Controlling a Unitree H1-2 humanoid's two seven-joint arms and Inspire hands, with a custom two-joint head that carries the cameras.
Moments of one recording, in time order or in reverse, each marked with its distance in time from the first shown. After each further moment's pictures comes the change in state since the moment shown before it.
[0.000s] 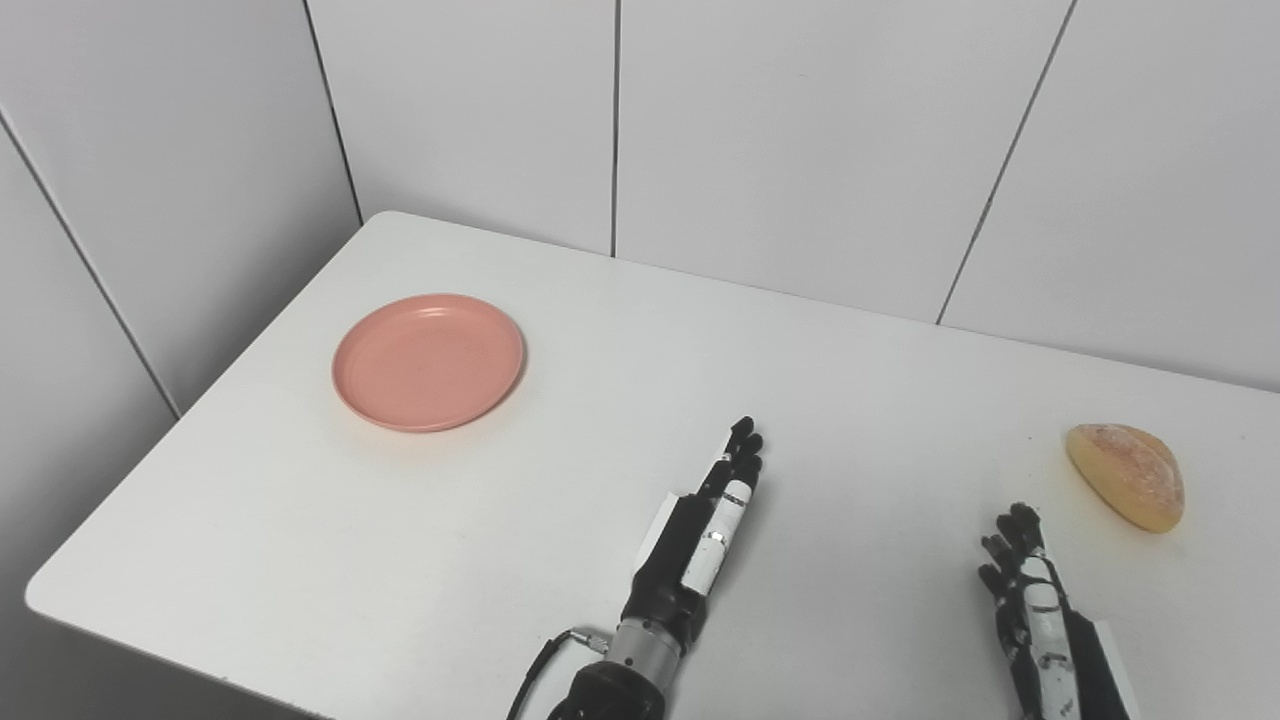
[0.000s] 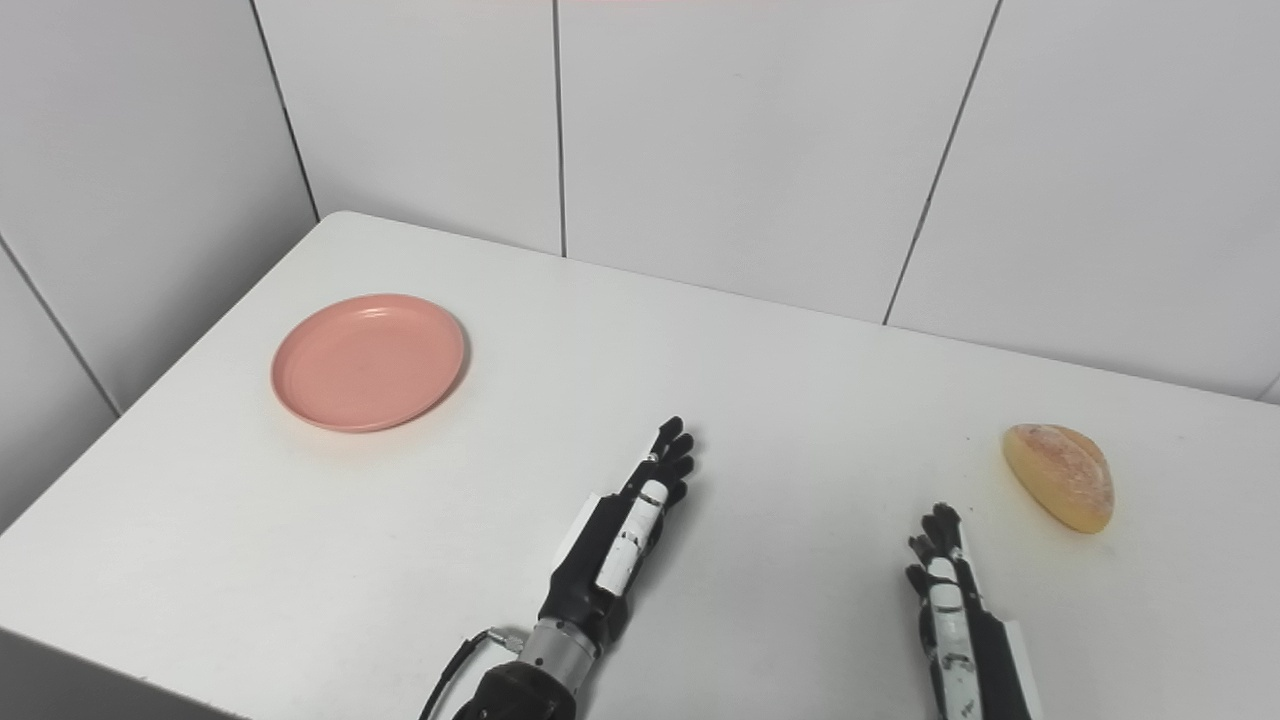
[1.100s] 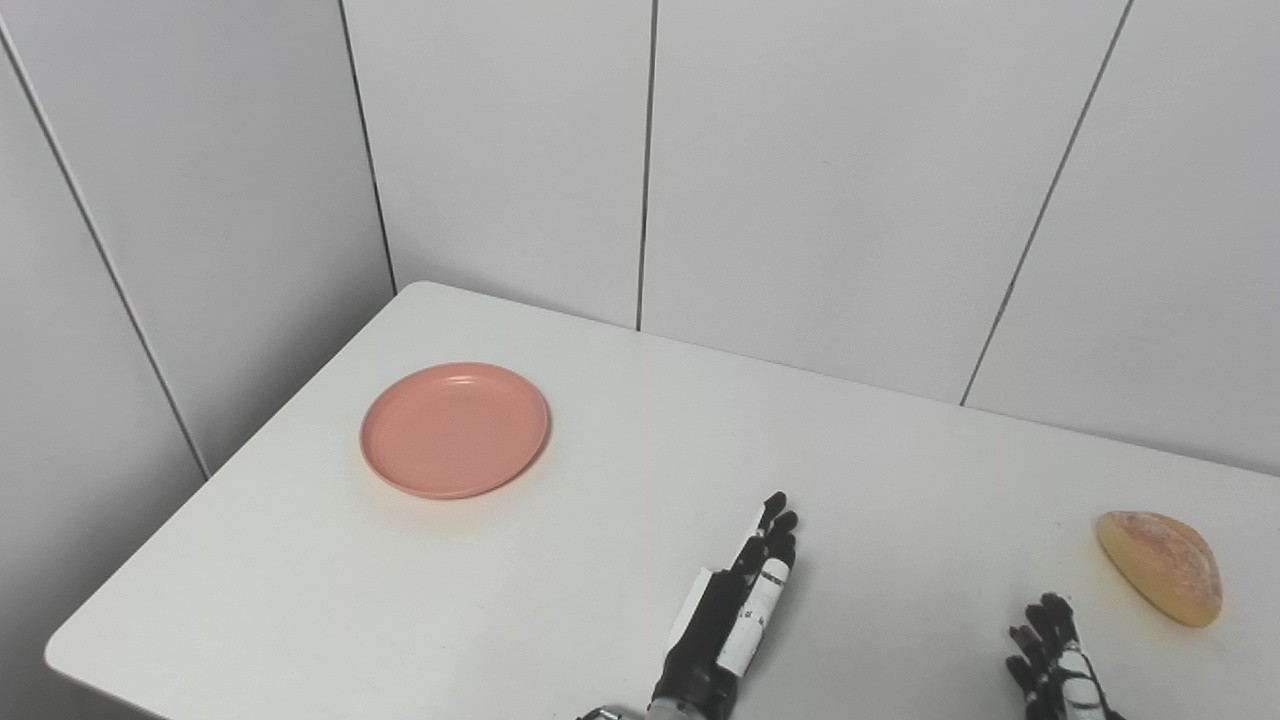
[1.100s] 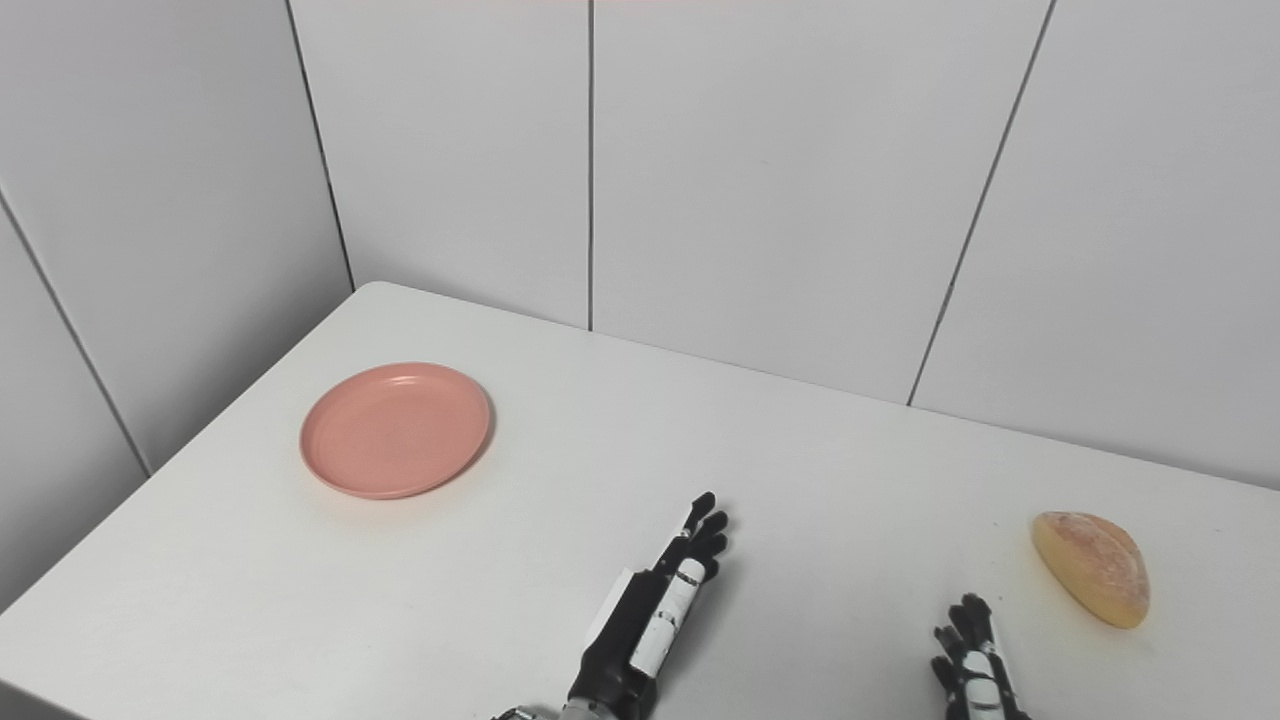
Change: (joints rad) left arm -0.010 -0.007 -0.013 0.017 0.040 -0.009 0.032; right arm 0.001 0.000 -0.003 0.009 0.037 0.000 0.011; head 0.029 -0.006
